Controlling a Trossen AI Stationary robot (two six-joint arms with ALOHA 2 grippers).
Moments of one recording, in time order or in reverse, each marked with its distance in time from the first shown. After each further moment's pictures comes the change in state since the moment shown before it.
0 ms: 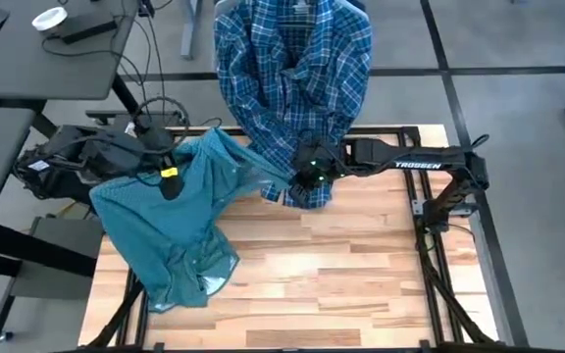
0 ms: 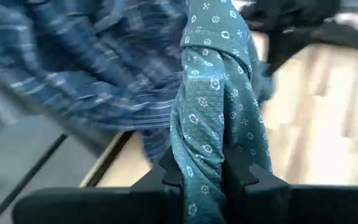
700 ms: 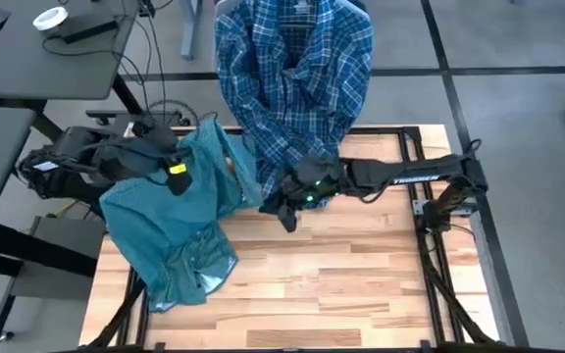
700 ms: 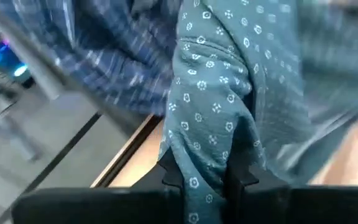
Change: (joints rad) left arm 0.002 0.029 0.000 -0.021 -0.119 -0.084; right arm 0.173 0.044 0.001 0.484 -0.148 0.126
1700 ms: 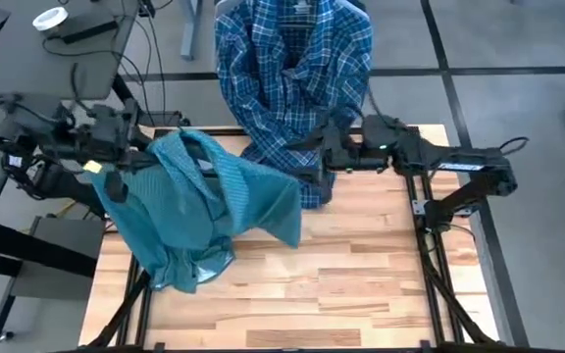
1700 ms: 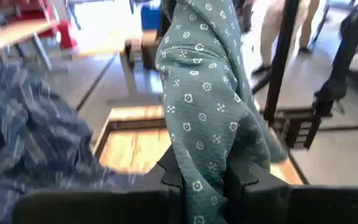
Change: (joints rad) left arm -0.010 -0.076 0.192 0.298 0.603 0.444; right arm -0.071 -0.239 0.002 0.172 0.101 -0.544
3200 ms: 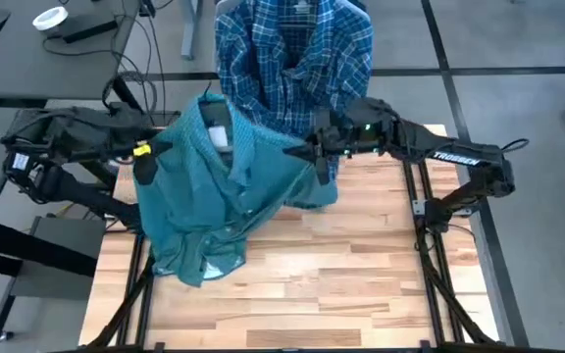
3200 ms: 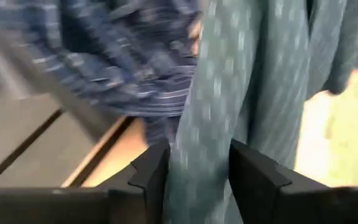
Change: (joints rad) left arm 0.112 0.030 -0.002 -0.503 -0.357 -0.422; right arm -0.237 -0.033 -0.002 -0.188 -0.154 0.172
